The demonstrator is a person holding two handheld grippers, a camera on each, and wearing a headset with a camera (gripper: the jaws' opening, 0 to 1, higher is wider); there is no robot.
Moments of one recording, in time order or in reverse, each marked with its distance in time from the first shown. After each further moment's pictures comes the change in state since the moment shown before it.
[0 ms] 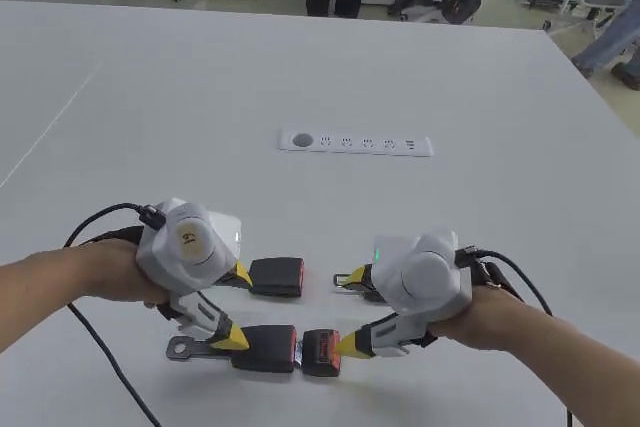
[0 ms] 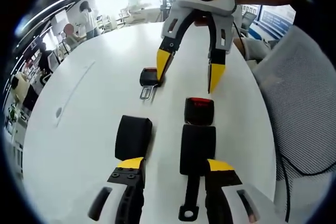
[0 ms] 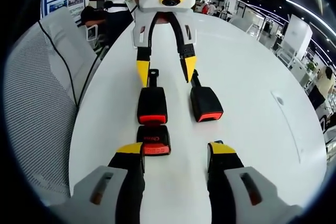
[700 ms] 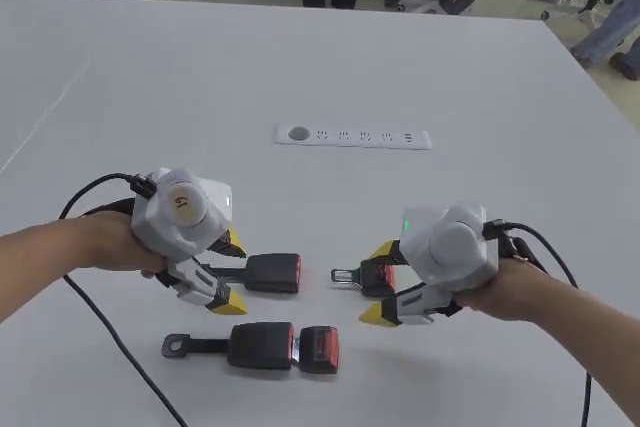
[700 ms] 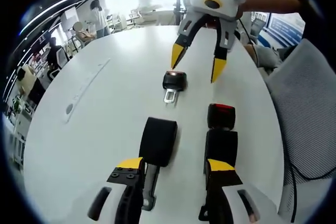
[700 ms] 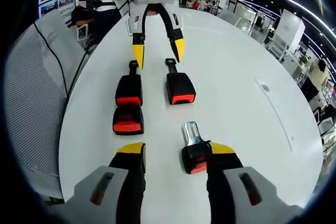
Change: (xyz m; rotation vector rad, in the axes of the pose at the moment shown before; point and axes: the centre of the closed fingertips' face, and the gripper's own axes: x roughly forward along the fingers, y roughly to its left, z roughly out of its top) left arm -0.002 0.044 0.001 -0.057 -0.027 0.048; right arm -0.017 -0.043 -0.033 0.039 0.040 -0.062
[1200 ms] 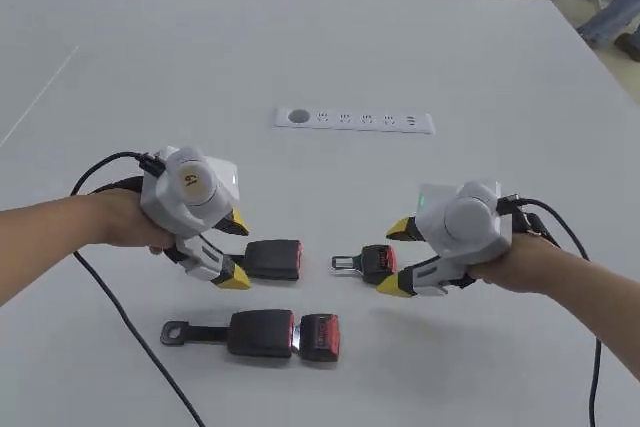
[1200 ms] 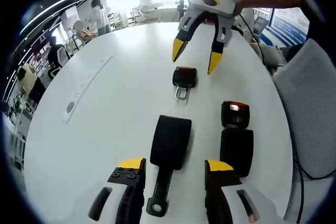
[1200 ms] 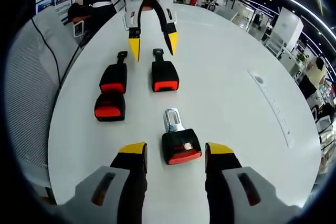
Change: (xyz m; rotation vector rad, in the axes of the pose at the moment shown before) left arm 0.014 0.018 -0.001 0.006 0.018 0.008; right arm 0.007 -0.030 -0.021 -0.002 0.030 -0.020
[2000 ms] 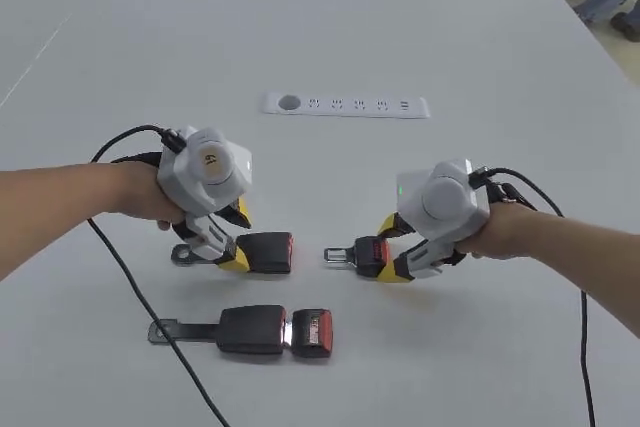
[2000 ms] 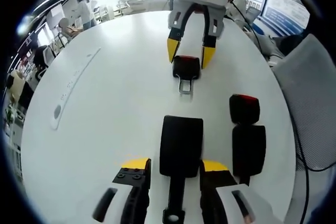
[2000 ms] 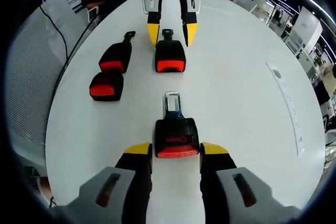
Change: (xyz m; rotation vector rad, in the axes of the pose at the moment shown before) left arm 0.023 0.011 0.002 0.061 0.095 -0.097; right arm 0.016 -0.005 -0.018 -0.075 0.107 0.131
